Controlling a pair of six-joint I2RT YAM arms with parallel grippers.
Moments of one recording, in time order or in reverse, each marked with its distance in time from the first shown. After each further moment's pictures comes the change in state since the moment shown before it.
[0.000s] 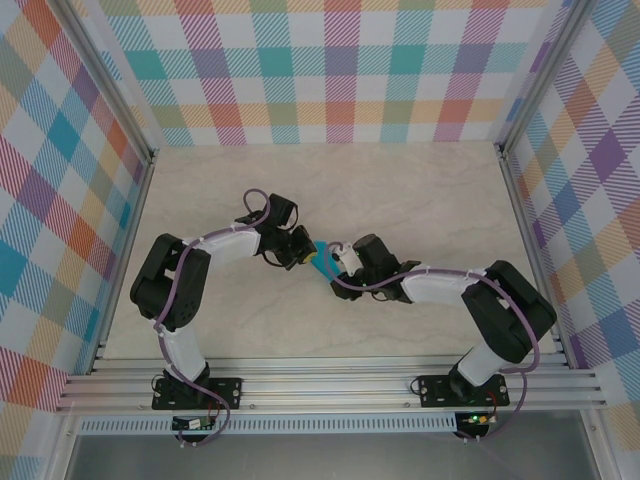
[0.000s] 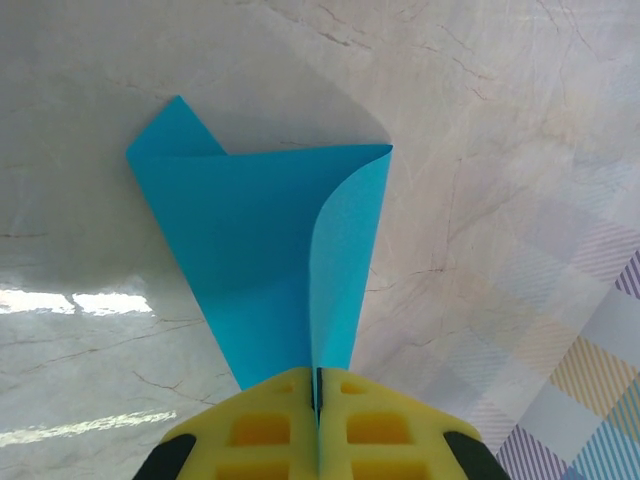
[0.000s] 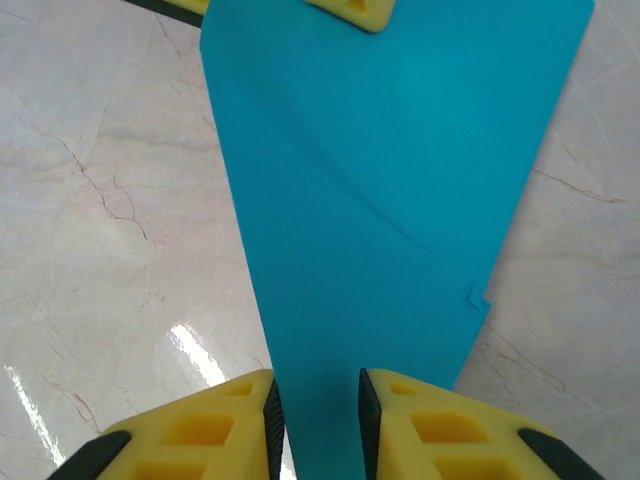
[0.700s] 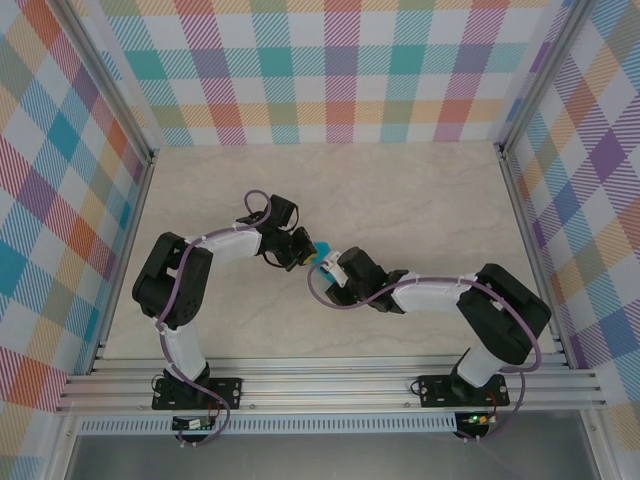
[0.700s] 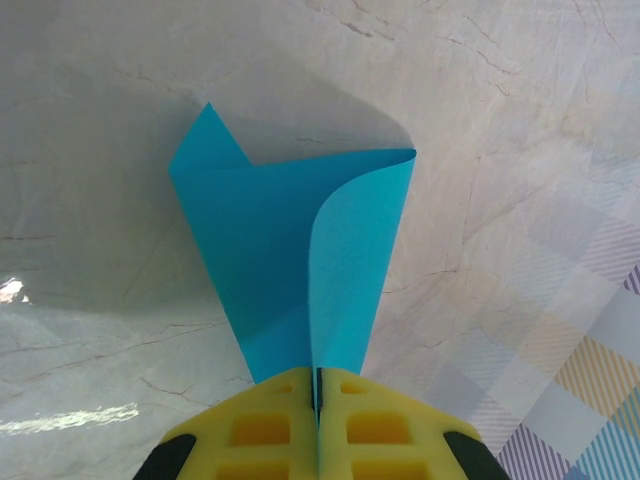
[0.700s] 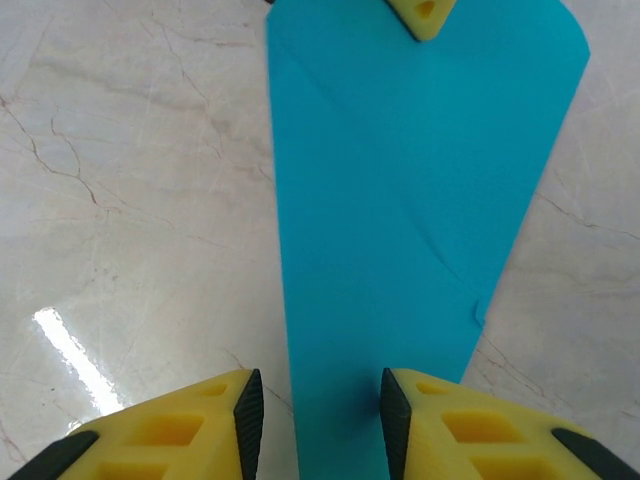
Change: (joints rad) left arm 0.000 0.017 0.000 -0.002 0.012 0.000; right arm 0.136 0.016 0.001 -0.003 0.272 -0.107
